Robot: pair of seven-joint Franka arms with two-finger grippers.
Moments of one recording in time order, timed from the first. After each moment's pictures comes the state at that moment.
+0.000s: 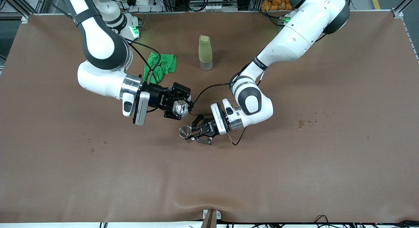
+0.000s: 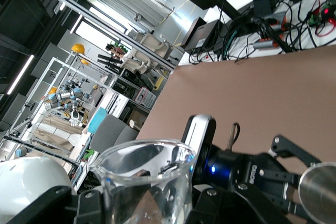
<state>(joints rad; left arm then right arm) -0.40 0.92 -0.36 -1.31 -1.93 2.53 2.46 0.37 0.26 0.12 -1.83 1.59 2.33 -1.01</state>
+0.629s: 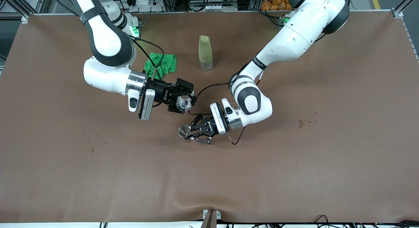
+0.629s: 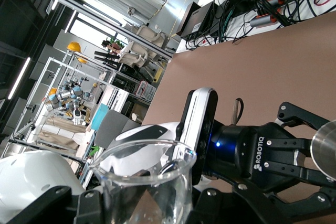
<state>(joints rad) -0.41 0.92 -0.36 -1.31 -1.95 2.53 2.46 0.39 0.24 0.11 -1.87 1.59 2.33 -0.93</state>
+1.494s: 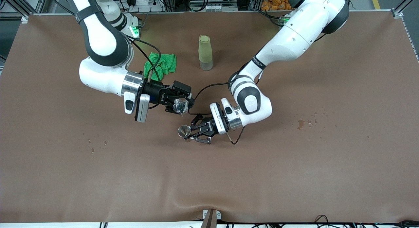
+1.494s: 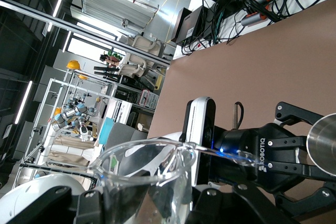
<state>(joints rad) -0.41 0.92 -0.36 -1.31 -1.96 2.53 2.46 0.39 0.24 0.10 -1.85 1.59 2.33 -0.80</state>
